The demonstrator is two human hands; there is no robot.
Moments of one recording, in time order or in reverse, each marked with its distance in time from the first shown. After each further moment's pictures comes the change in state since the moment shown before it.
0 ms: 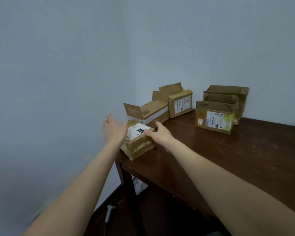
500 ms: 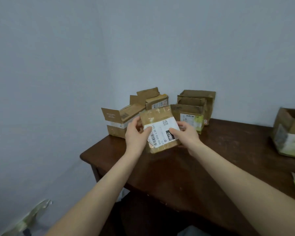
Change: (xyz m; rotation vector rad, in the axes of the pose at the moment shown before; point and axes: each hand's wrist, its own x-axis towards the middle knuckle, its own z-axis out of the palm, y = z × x) left_hand -0.101 0.057 0.065 -0.537 -0.255 0.298; right_hand -0.055 0.056 -0.114 0.178 0.373 0.038
